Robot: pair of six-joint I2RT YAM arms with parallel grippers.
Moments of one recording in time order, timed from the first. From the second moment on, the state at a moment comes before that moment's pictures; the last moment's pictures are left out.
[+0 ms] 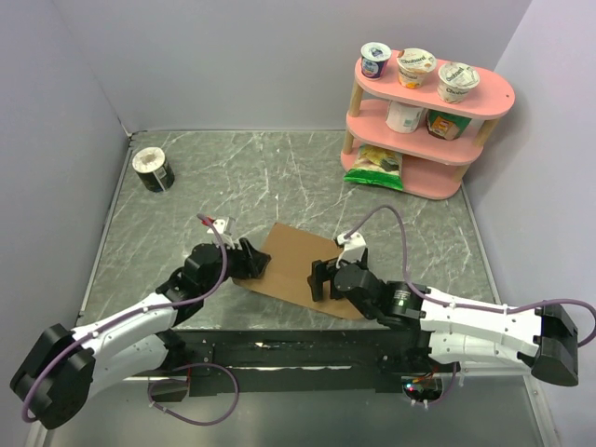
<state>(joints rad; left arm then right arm) -0.65 0.94 0.30 0.33 -0.01 -0.59 1.17 0.93 0.60 -0.28 0.58 0.59</state>
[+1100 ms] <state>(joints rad) -0.61 0.90 0.35 0.24 -0.11 -0.65 1.01 0.82 0.64 -0.47 0.47 0.56</state>
